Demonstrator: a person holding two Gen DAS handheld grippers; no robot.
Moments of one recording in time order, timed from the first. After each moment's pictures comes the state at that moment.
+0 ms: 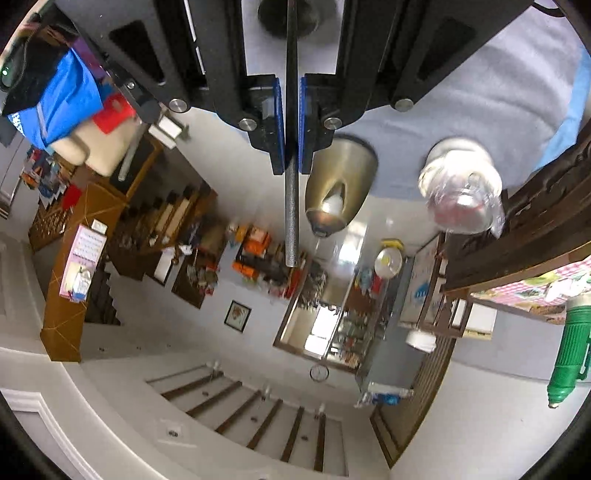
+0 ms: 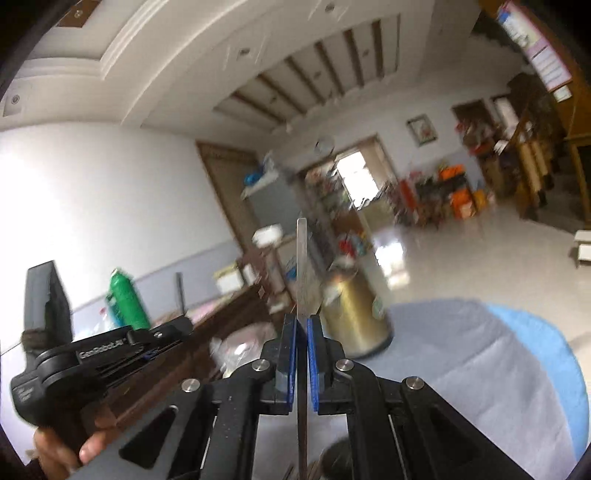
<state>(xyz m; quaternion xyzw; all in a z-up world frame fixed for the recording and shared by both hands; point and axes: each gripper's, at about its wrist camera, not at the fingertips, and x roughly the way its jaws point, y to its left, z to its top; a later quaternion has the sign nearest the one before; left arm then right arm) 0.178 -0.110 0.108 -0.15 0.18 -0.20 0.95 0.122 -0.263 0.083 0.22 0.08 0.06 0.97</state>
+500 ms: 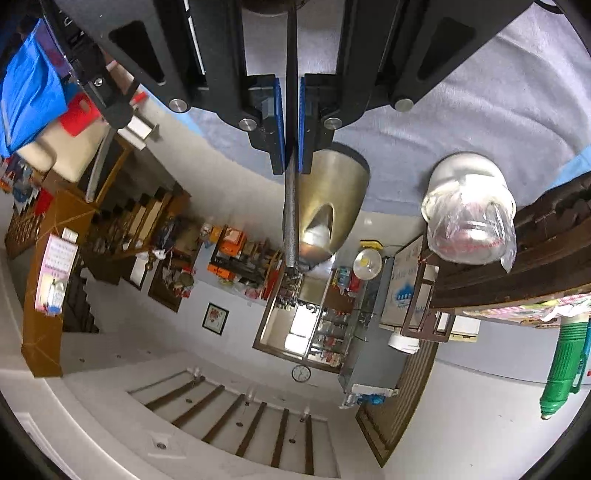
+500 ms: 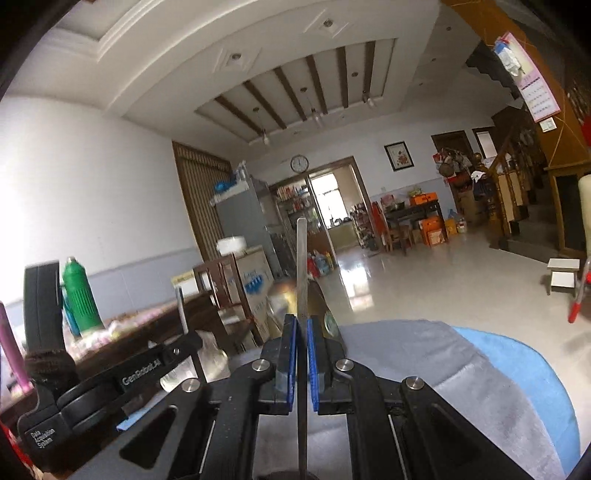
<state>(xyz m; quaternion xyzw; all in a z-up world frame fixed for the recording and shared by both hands) 0.217 -0.155 0.033 -0.13 0.19 -0.16 0.96 0.177 -0.253 0.041 0.17 0.10 0.00 0.98</state>
